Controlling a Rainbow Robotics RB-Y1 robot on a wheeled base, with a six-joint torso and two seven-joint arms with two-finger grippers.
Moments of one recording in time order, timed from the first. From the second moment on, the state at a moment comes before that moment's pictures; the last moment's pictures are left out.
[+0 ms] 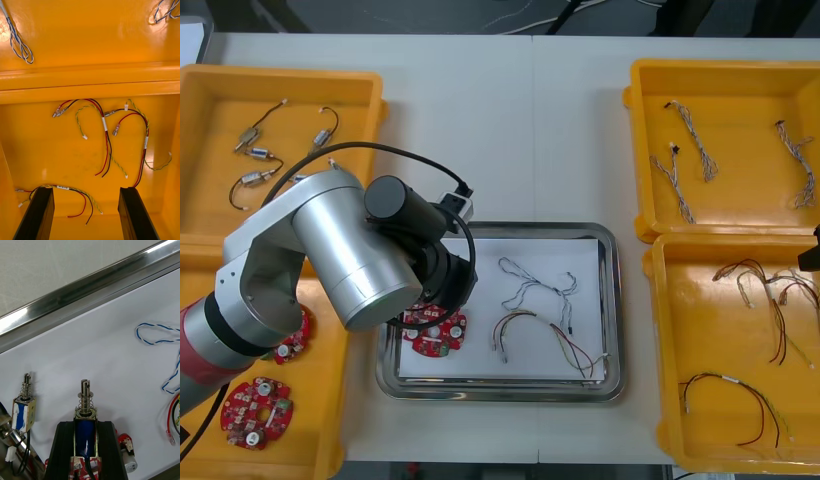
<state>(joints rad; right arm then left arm) -0.21 -0.85 -0.28 -2.13 -0.90 1.92 1.19 -0.53 0.58 -0.66 -2.05 0.49 1.54 -1.00</state>
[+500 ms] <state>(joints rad) -0.21 -0.85 -0.28 -2.13 -0.90 1.92 1.19 -0.63 0.52 -0.66 -2.00 0.49 1.68 -0.93</state>
